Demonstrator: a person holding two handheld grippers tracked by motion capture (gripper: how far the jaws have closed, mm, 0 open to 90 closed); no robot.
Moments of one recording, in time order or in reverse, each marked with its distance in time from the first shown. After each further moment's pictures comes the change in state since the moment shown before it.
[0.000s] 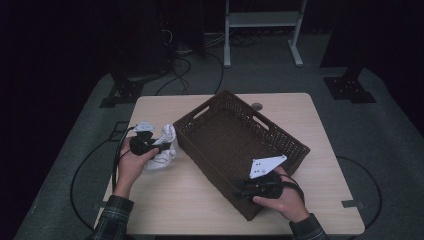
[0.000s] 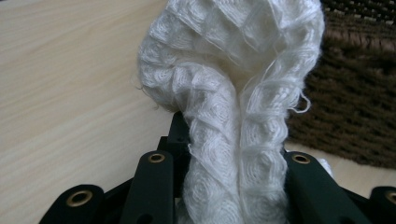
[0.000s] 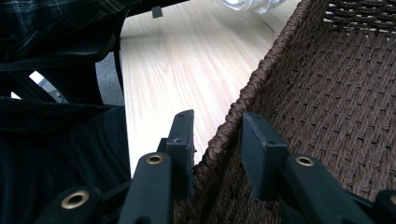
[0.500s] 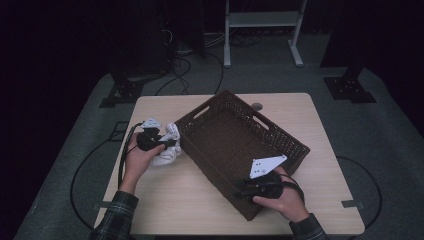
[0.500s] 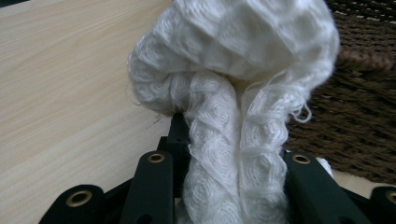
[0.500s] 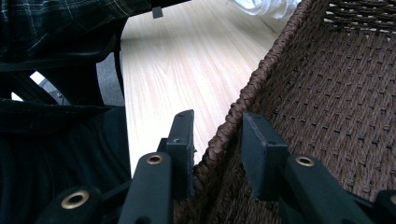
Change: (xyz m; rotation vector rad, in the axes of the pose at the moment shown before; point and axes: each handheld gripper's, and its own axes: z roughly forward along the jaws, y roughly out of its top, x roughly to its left) left arm 0.000 0.011 0.022 0.014 -0.013 0.038; right arm 0.000 0.000 0.000 0.000 0.001 0.000
